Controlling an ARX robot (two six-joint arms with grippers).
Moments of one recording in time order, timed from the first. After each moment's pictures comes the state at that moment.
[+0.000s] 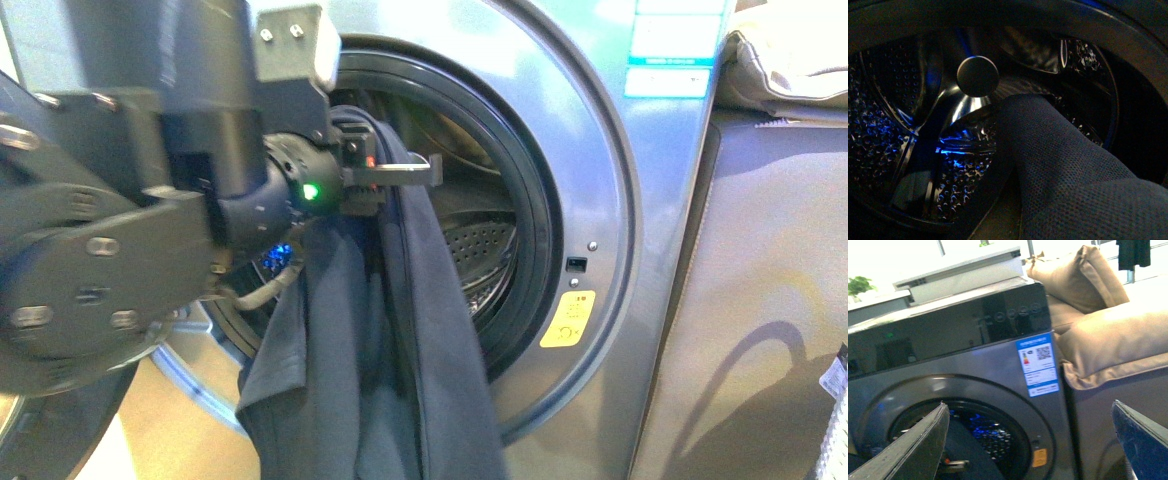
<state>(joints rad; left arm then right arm) -0.36 1.88 1.08 0.92 -0.15 0.00 1.05 0.86 1.09 0.02 1.11 0.02</state>
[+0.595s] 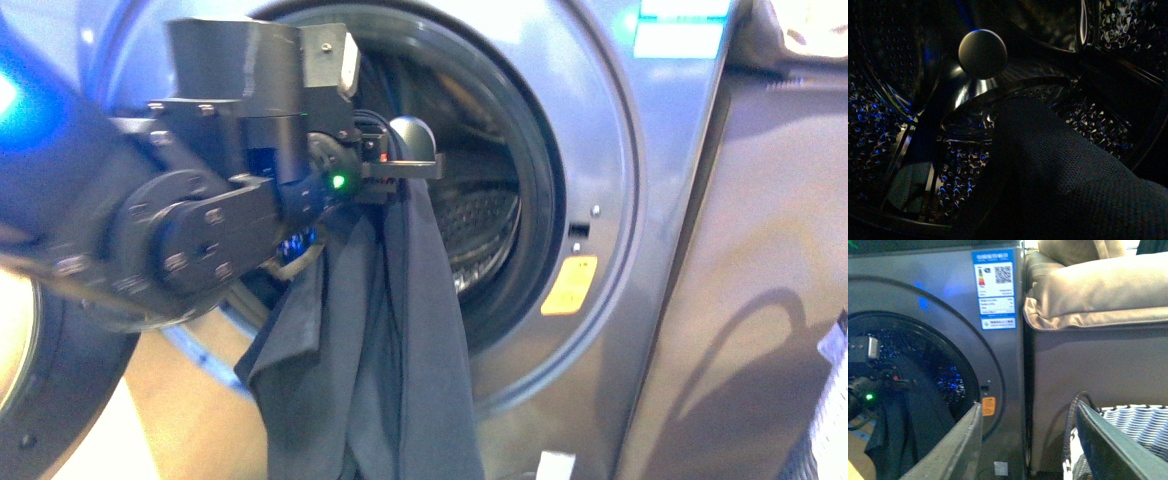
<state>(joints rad) -0.34 2.07 1.27 0.85 -0.16 0.00 0.54 0.45 0.64 -0.18 0.51 0.02</state>
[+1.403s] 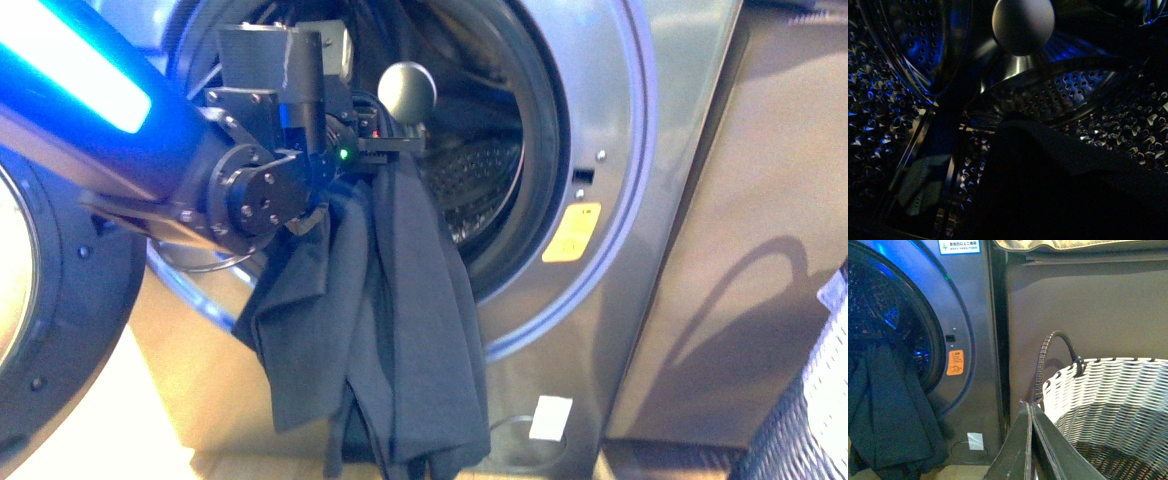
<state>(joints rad) -0.28 2.36 1.58 0.78 -0.20 0.00 0.00 0.12 0.15 -0.03 0.00 0.00</state>
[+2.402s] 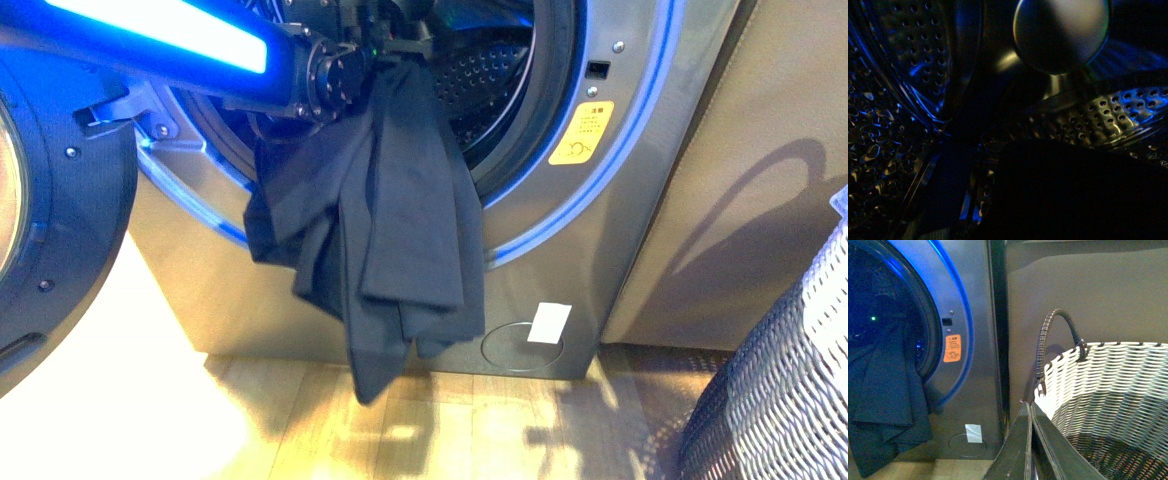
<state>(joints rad) -0.24 2.93 2.67 0.29 -0.28 0.07 0.00 0.00 0.01 0.00 0.00 0.00</state>
